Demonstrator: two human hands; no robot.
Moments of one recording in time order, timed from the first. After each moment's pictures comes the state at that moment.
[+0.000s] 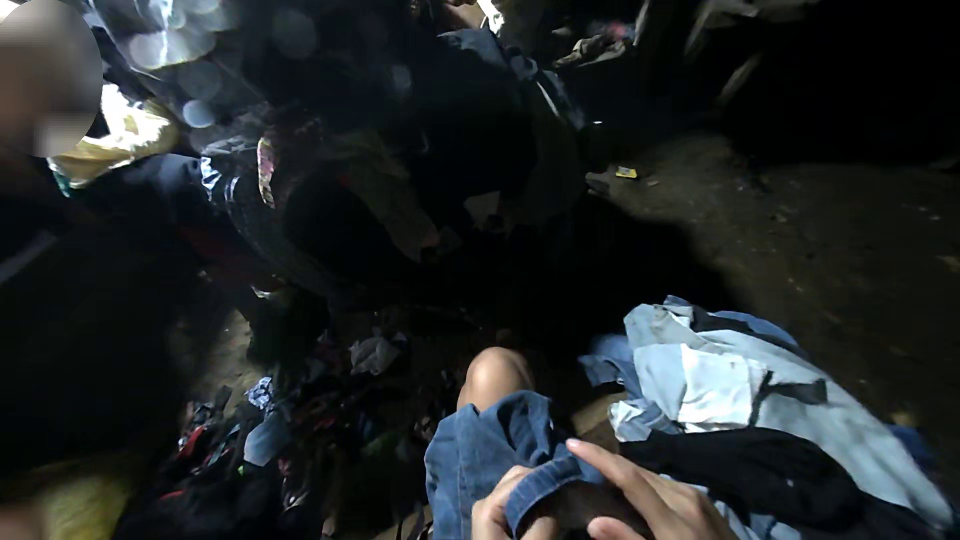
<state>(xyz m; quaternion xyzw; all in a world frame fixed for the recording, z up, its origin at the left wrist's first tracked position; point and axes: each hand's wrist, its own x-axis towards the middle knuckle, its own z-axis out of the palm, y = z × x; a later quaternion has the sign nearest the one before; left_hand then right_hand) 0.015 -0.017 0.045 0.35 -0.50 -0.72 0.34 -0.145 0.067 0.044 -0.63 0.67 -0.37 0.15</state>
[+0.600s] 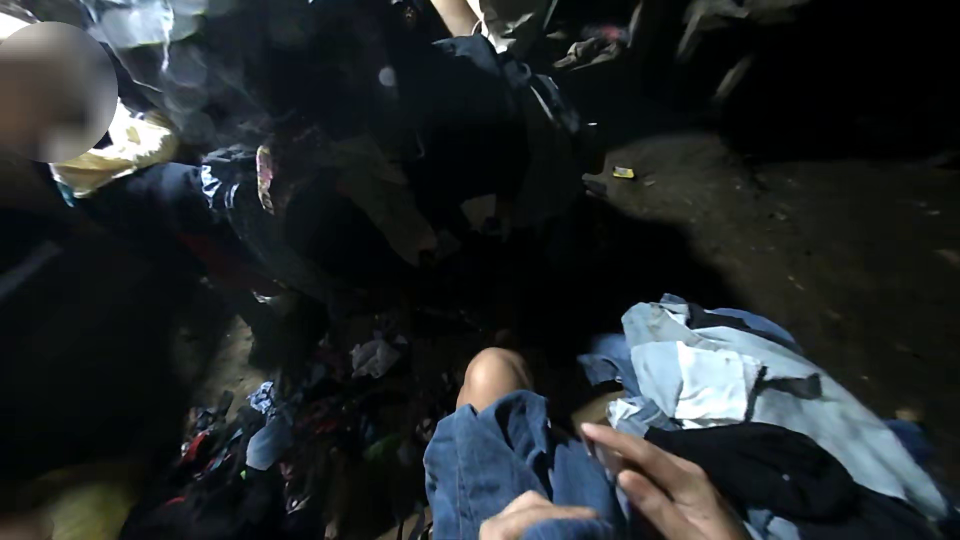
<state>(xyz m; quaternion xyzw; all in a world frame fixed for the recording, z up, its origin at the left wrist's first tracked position) 0.022 -0.011 0.050 0.28 -0.58 -0.69 0.33 -0.156 0.071 0.026 -0.53 0.62 -0.53 0.23</state>
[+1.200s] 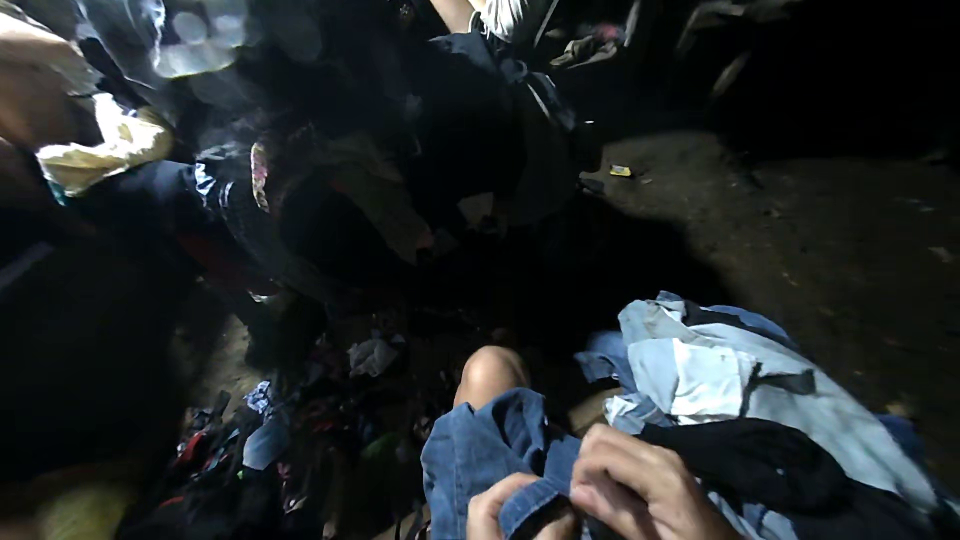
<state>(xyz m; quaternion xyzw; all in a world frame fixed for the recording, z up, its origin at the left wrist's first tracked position) 0.016 -0.019 0.054 0.35 -0.58 -0.67 0.32 -0.152 0.047 0.047 -0.61 0.59 -0.49 0.20</state>
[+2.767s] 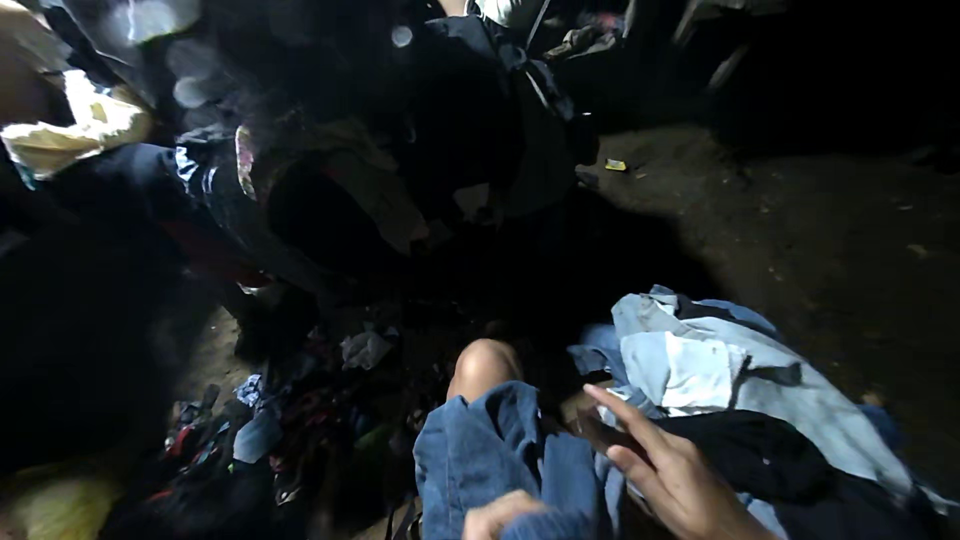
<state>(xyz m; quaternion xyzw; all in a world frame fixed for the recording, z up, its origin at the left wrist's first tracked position) 0.028 -0.014 0.050 0.29 -0.59 -0.69 0.30 -0.174 0.074 0.013 -0.57 0.71 -0.40 0.14</state>
